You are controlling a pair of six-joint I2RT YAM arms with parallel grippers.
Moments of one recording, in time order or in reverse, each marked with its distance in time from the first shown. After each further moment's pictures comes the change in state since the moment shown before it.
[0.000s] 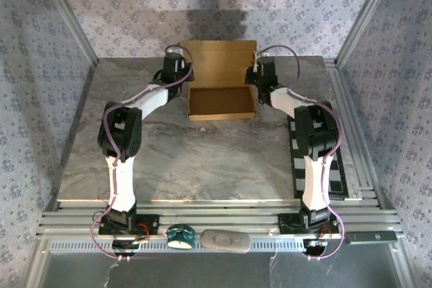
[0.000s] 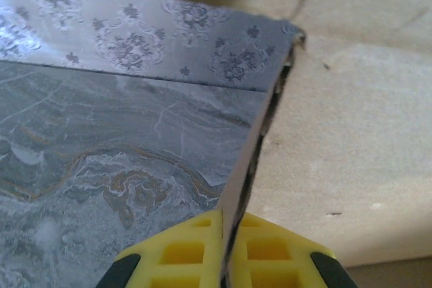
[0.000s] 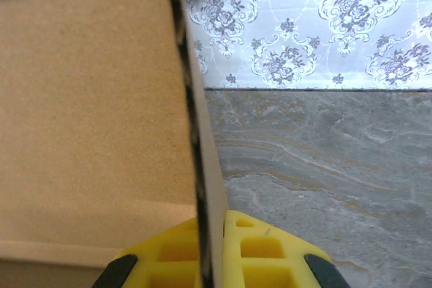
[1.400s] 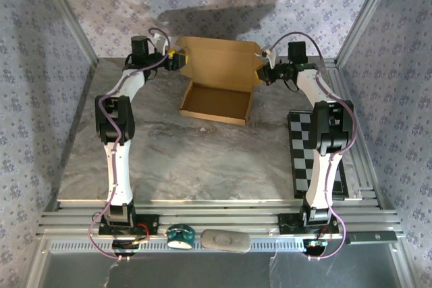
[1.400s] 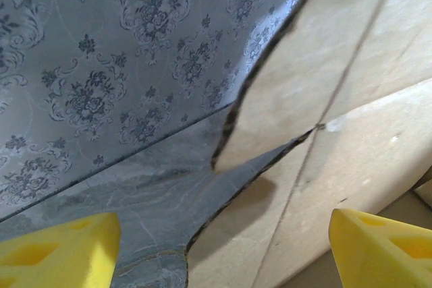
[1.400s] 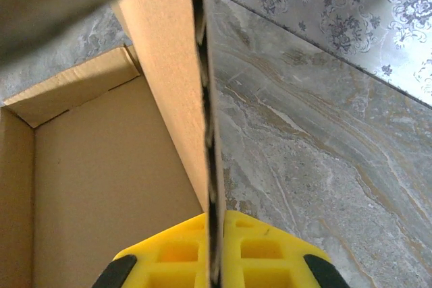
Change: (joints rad) left arm 0.268 0.306 0.484 -0.127 0.875 0.421; right arm -0.242 0.026 0.319 -0.642 -0.831 -0.608
